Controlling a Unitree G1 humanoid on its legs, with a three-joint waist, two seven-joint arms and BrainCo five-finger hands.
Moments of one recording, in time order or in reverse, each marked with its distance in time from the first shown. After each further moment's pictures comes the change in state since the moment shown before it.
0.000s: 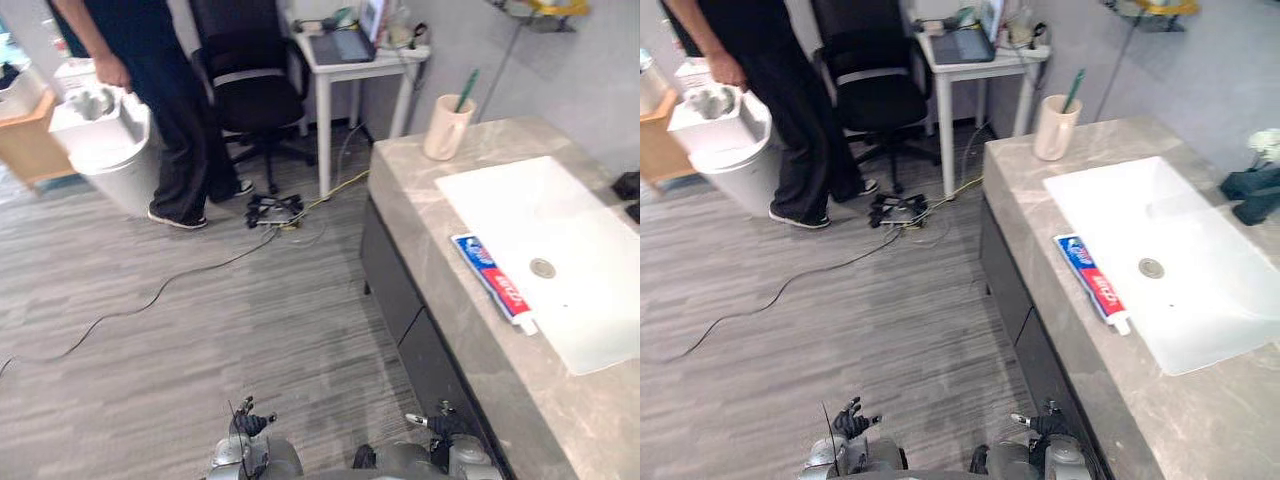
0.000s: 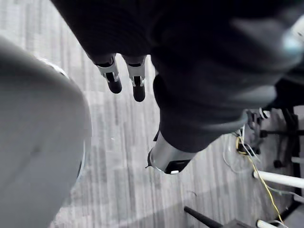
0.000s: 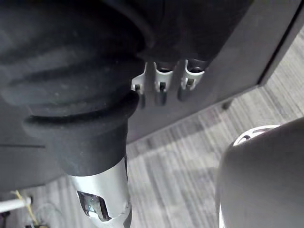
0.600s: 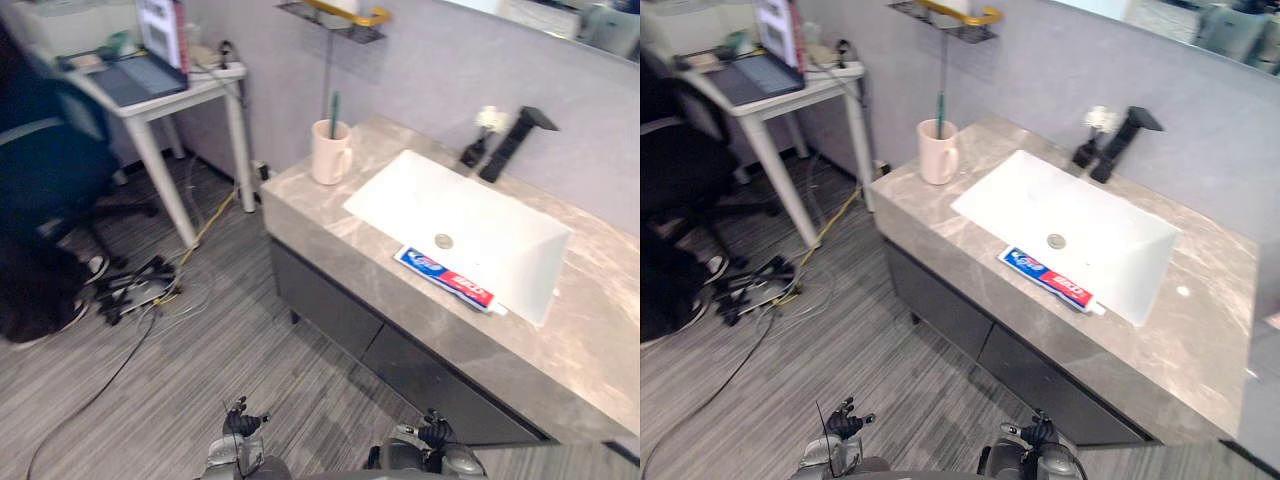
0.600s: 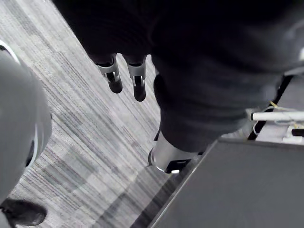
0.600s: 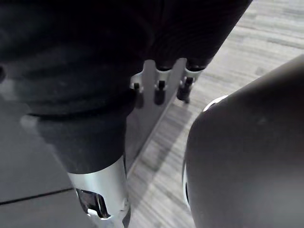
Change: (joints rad) left arm -0.018 0.021 -0.009 0.073 -0.007 -0.008 0.003; right arm 0.016 0.027 -0.002 -0.010 -0.028 0.014 0.022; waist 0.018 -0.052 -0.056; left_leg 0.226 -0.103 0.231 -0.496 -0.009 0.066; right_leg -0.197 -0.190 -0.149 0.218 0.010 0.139
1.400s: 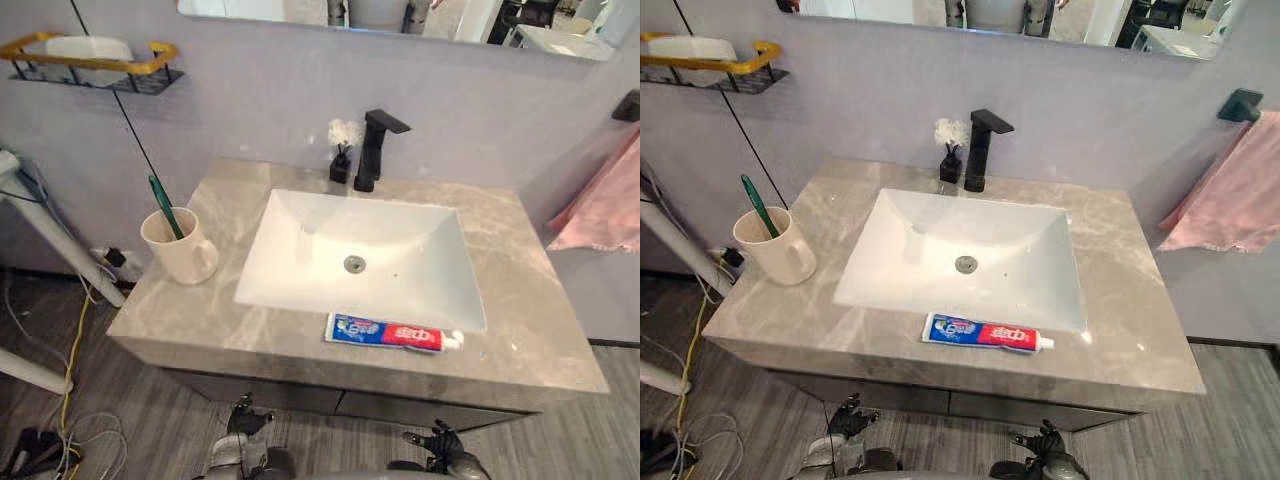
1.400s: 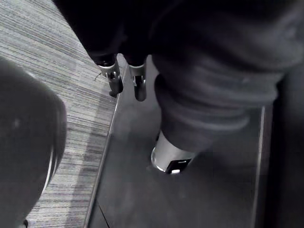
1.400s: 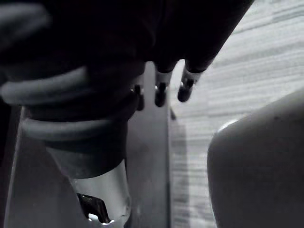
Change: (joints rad) left arm 0.025 0.007 -0.077 -0.050 -0.002 -0.016 -0.003; right arm 0.025 0.003 -0.040 0.030 0.004 0.002 -0.021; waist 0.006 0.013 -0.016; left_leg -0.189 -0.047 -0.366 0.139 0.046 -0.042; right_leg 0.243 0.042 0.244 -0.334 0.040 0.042
